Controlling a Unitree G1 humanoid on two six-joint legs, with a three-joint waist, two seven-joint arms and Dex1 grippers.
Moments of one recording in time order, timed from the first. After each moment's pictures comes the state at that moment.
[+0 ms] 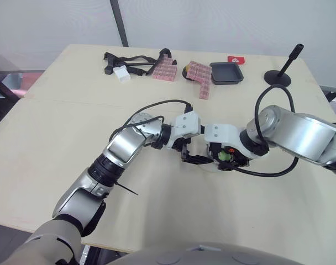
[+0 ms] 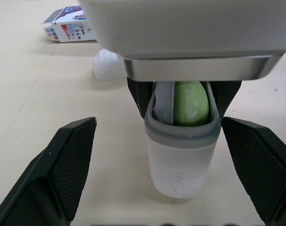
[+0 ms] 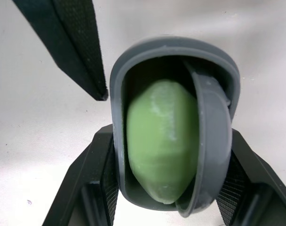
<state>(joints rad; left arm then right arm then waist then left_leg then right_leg) -0.66 0.30 -0.47 -0.05 -0.22 0.41 -1.12 -1.04 -0.94 0.82 -0.60 0.54 1.45 0.90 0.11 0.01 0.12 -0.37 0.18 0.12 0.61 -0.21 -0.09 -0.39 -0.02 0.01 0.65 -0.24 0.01</state>
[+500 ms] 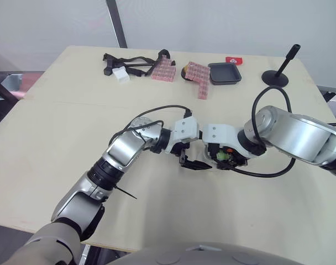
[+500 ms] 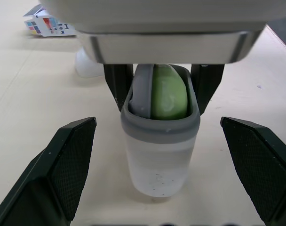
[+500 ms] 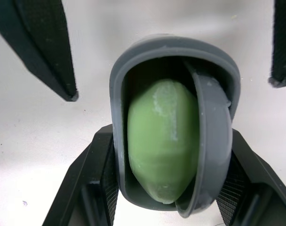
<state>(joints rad) -0.64 0.31 -0.48 -0.05 -0.22 0.41 -1.14 -1.04 -0.93 0.84 -0.59 0.51 1.42 0.90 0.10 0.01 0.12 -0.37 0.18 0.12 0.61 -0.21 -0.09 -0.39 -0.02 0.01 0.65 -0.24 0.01</state>
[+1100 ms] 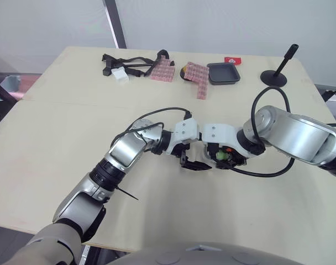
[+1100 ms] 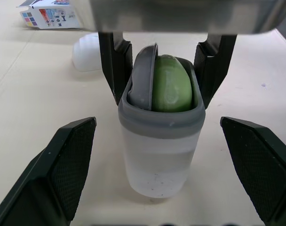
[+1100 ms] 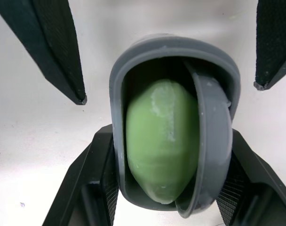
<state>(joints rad) -0.63 0.29 -0.49 -0.01 -0.20 0.39 -1.13 -1.04 -0.93 0.84 -0.58 0.49 1.41 0.90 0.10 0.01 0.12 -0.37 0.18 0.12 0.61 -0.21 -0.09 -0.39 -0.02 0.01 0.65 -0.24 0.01</state>
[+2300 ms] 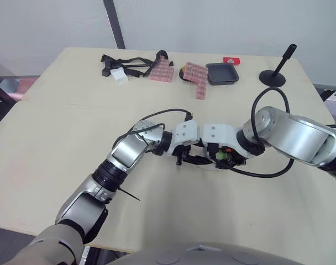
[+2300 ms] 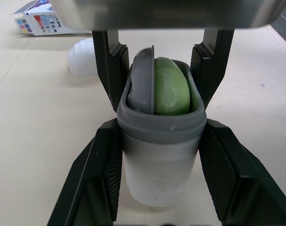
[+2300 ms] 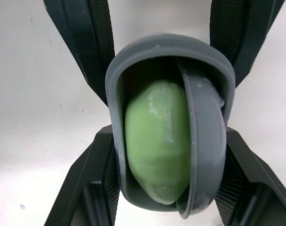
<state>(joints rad) -0.62 0.26 -0.49 0.03 -0.19 0.33 -1.14 -1.02 -0.92 0.83 -0.58 0.48 1.41 0.90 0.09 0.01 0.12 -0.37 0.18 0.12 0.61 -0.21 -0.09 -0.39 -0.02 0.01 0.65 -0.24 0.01</state>
